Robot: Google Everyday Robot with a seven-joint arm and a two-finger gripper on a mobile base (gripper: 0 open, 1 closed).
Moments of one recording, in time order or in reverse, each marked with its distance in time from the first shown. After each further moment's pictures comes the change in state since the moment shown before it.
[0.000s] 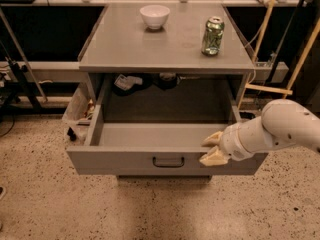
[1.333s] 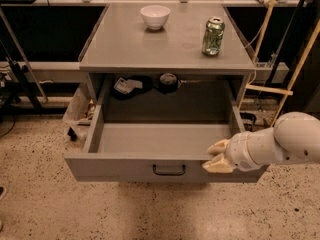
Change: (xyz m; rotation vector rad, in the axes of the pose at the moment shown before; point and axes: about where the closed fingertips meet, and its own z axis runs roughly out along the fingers) arm 0.010 0.022 -0.020 0.058 -0.031 0.021
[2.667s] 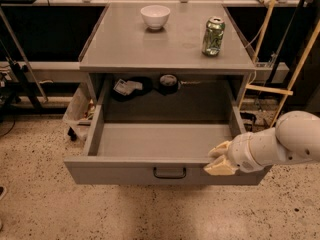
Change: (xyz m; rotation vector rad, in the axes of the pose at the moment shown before) arm 0.008 0.004 -0.006 -0.021 0.029 0.045
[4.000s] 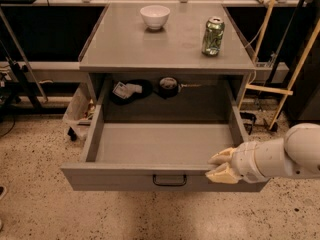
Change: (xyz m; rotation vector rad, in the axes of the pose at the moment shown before) arm 0.001 0.023 -0.011 0.036 -0.033 0.005
